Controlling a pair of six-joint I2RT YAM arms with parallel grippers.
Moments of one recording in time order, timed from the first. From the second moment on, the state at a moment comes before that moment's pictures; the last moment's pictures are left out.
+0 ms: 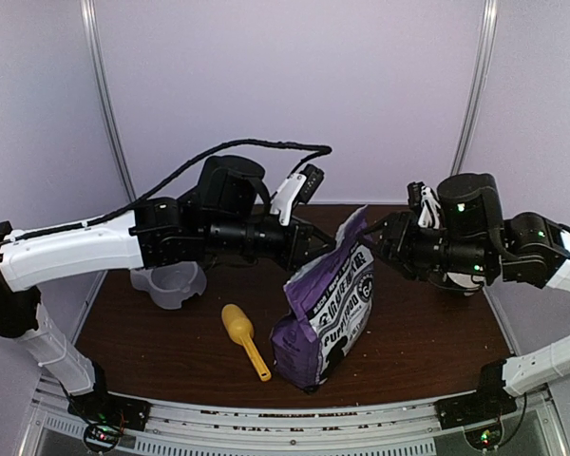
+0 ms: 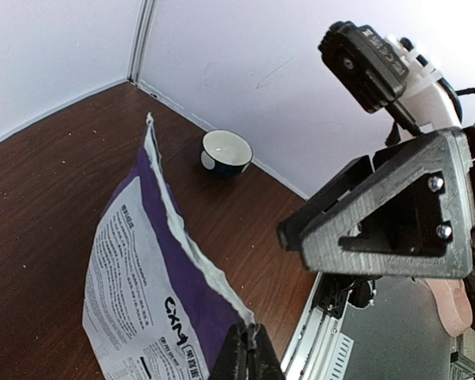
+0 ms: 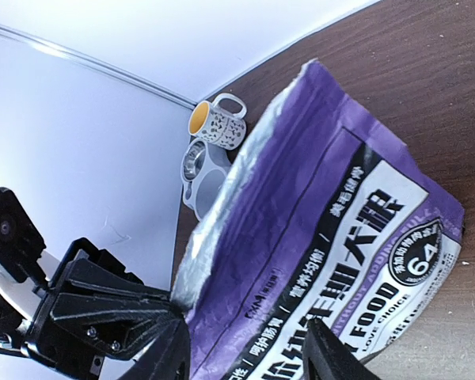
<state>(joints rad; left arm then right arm) -1.15 1.57 1.47 -0.26 0.12 -0.38 1.10 1.03 1.17 -0.61 0.31 1.16</state>
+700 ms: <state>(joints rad) -1.15 1.57 1.46 -0.25 0.14 -0.38 1.10 1.20 1.28 -0.64 0.26 1.14</state>
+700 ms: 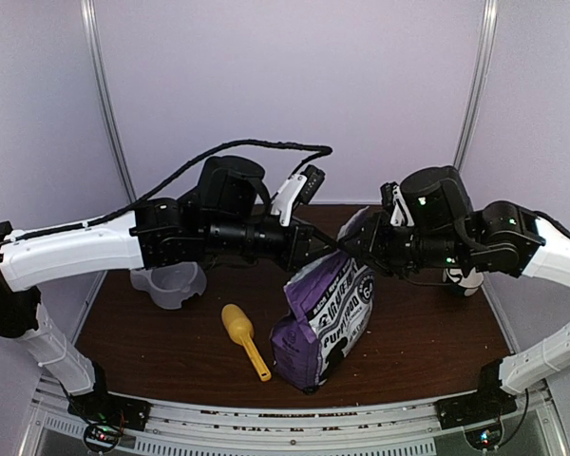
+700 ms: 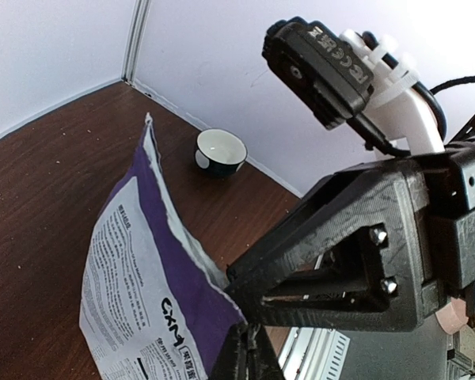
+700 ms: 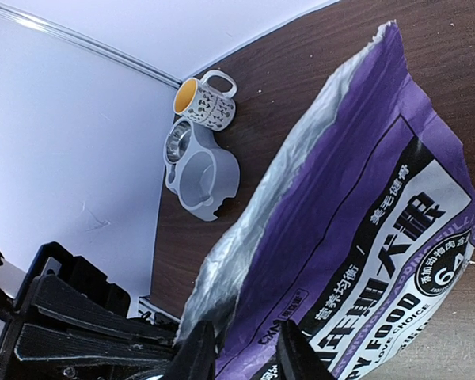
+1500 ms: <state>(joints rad) -1.14 1.57 1.45 -0.24 0.16 -0.37 1.08 1.27 1.31 -0.64 0.29 1.09</state>
